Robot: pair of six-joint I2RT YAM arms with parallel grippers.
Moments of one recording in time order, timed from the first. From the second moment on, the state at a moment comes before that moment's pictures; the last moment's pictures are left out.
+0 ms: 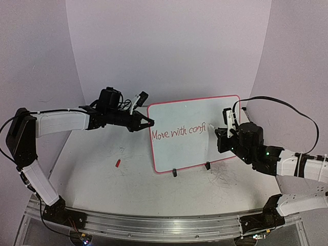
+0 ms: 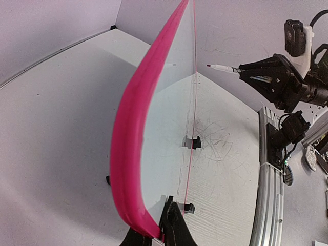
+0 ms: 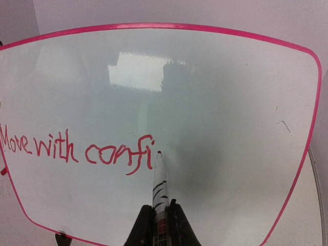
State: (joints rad) left arm -0.61 1.66 1.20 -0.01 0.65 -0.05; right arm 0.77 1.08 0.61 0.15 0.42 0.12
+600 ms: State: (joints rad) left arm -0.61 1.66 1.20 -0.01 0.65 -0.05; right arm 0.74 1.12 0.61 0.16 0.37 0.11
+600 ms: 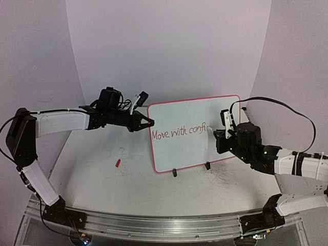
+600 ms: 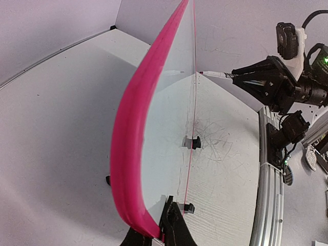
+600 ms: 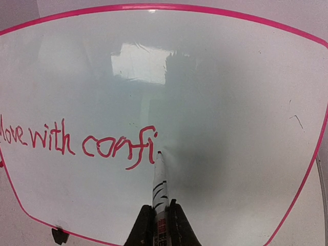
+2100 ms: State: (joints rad) left arm -0.61 1.66 1.20 -0.01 0.64 -0.05; right arm 0.72 1.19 0.62 0.23 0.37 0.12
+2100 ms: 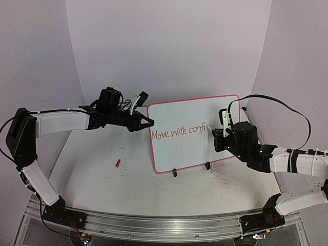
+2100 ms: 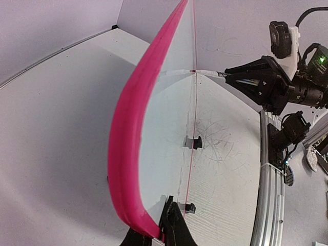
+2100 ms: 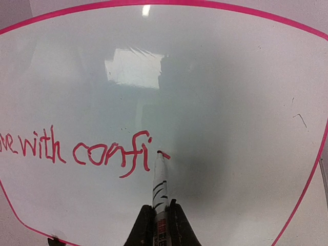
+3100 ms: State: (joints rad) left arm -0.61 1.66 1.20 -0.01 0.63 -0.05; right arm 0.72 1.18 0.63 0.14 0.36 0.16
